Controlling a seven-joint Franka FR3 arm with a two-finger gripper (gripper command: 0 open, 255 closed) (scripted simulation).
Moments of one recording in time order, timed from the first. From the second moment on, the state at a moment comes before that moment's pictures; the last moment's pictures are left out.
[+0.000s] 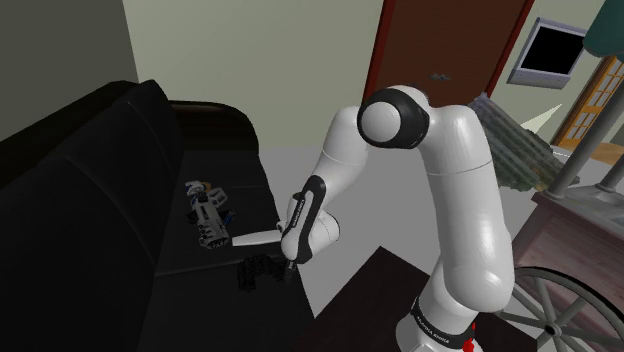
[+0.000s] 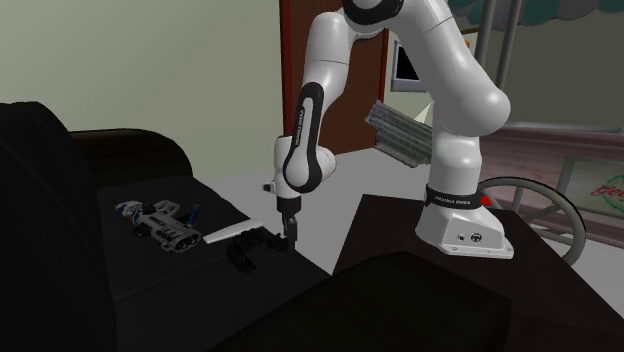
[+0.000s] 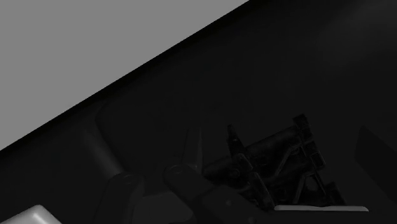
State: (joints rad) arm 0.10 0.56 0.02 -2.50 0.21 3.07 -0.64
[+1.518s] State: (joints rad) arm 0.13 0.45 0.00 -2.54 0.20 3.00 -0.63
